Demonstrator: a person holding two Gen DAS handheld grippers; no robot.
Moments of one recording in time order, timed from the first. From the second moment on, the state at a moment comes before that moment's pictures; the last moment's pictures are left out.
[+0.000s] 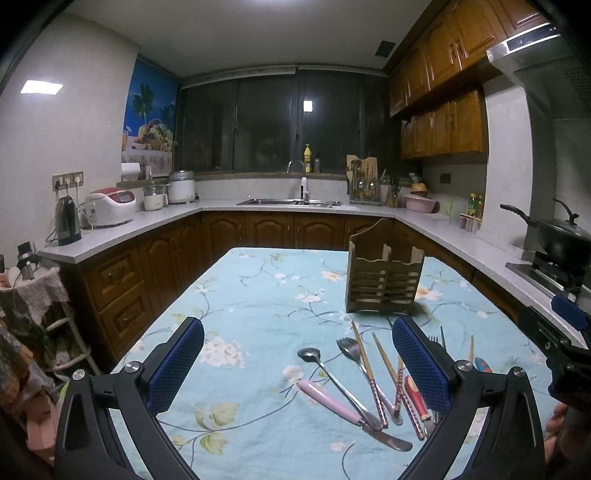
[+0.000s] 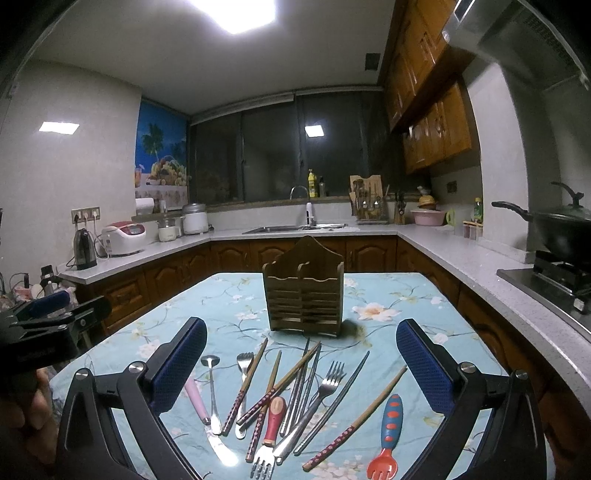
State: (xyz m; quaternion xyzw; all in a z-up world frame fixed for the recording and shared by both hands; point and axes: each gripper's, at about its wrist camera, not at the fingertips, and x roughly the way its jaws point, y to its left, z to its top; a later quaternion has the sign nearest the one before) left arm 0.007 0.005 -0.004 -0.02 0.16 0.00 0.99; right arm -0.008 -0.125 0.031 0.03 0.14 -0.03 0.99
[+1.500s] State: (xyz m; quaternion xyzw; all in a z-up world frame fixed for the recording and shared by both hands) left arm 0.112 0.026 -0.012 -0.07 0.35 -0.01 0.93; right arm 0.061 -0.175 -0.007 0.09 0.29 -0.06 0.95
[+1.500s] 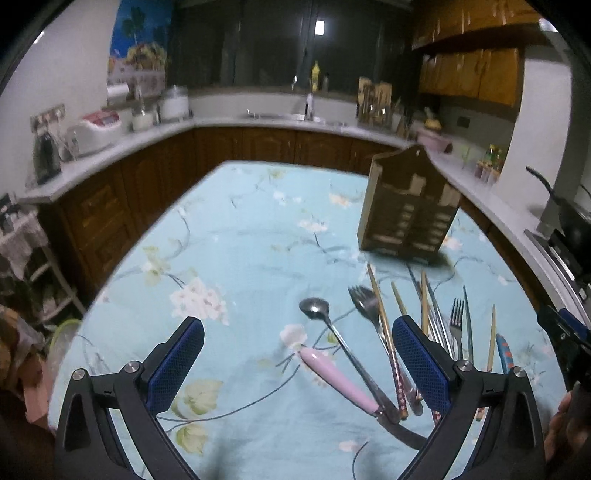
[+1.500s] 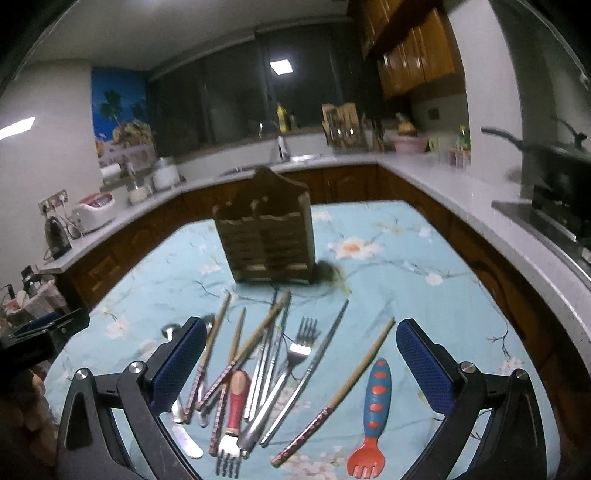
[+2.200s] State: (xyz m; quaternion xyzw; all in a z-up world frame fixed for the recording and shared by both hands) left arm 0.243 0.021 -0.055 -0.08 0.49 -0.07 0.87; right arm 0.137 -0.262 -0.073 0.17 0.45 -0.12 0.87
